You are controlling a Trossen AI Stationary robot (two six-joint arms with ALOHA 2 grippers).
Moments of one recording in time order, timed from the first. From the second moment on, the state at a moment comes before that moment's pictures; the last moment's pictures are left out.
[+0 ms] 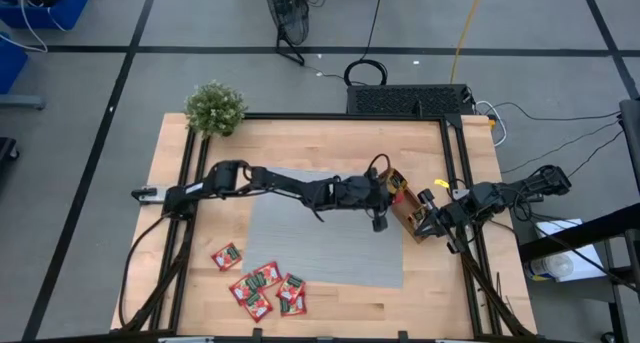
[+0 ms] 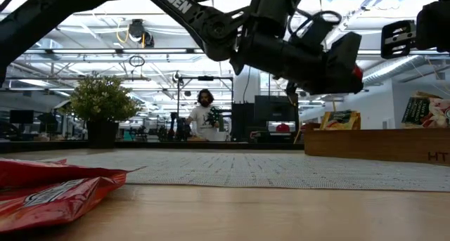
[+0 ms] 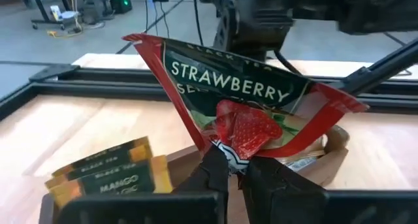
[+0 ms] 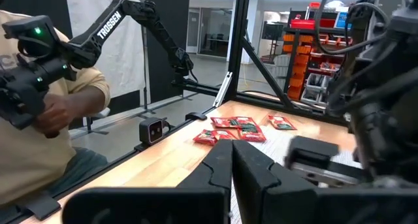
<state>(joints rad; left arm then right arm) 0.00 2.37 1.72 0.42 -0.09 -0.01 0.32 0.03 0.02 0.06 -0.18 -0.06</state>
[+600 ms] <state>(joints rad) -0.06 2.39 1.71 0.41 0.03 0.18 0.32 0.03 0.02 0.11 -0.18 -0.07</state>
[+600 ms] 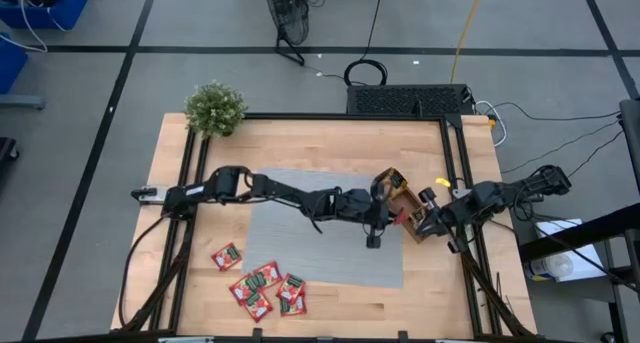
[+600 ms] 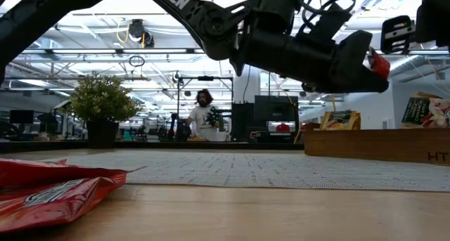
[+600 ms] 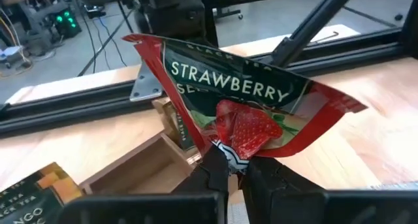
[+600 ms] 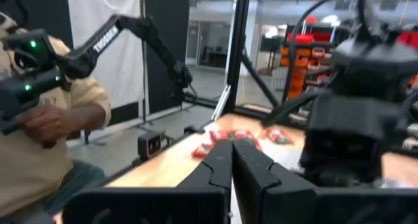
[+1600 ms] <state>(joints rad) -0.09 2.39 1.71 0.32 -0.21 0.29 0.32 0.08 0.03 0.43 0.31 -0.32</state>
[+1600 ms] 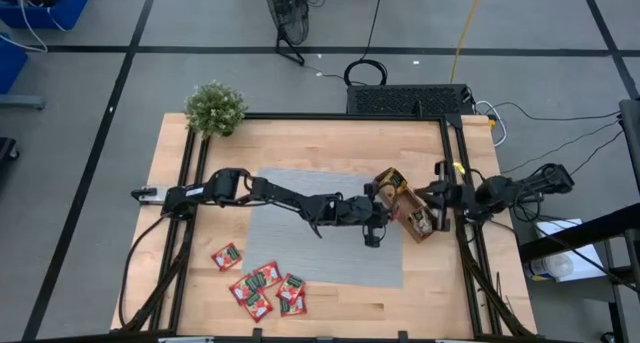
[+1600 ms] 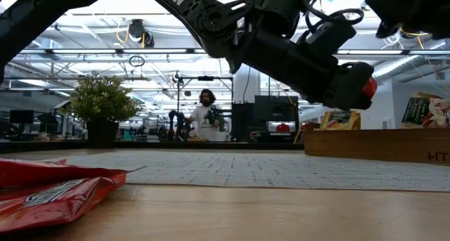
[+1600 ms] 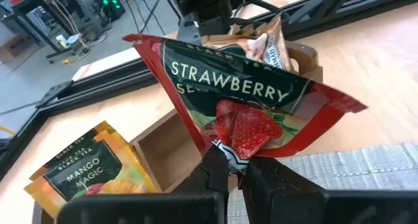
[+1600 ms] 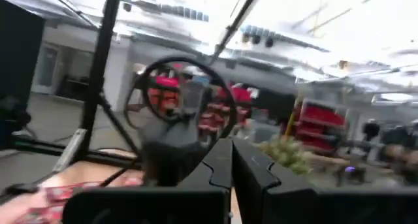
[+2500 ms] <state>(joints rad) -0.08 2.39 1.71 0.26 -0.15 0.21 0.28 1.24 1.12 -1.00 0.27 -0.10</state>
